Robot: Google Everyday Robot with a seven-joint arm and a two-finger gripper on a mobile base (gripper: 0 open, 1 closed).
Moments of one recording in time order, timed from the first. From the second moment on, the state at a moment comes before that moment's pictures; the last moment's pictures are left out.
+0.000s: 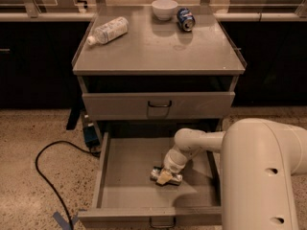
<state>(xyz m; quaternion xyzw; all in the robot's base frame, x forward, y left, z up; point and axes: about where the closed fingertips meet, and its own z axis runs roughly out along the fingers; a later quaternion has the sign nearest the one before) 0.568 -0.047 0.360 -0.60 0.77 0.19 0.10</state>
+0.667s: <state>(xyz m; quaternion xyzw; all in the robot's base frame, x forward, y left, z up) 0.568 -0.047 0.360 -0.60 0.77 0.19 0.10</state>
